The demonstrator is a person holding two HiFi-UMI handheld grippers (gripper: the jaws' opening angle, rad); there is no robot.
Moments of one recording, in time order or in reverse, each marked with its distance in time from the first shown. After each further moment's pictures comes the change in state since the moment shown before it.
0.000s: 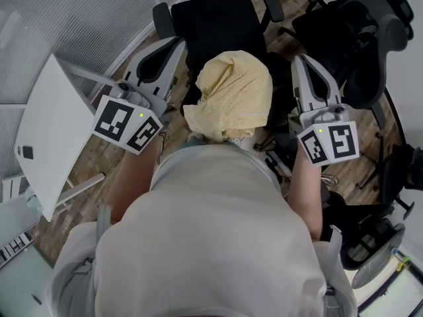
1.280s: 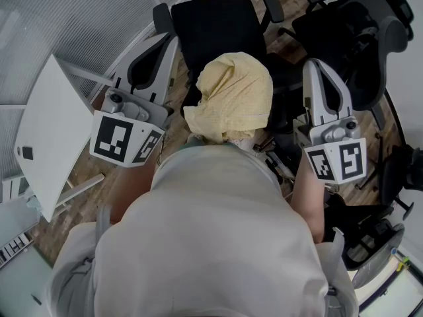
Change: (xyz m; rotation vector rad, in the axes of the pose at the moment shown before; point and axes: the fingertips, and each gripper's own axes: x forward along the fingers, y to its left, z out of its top) left arm -0.010 -0.006 0.040 0.158 -0.100 0.076; right arm -0.018 0.008 0.041 -0.032 -0.106 -0.004
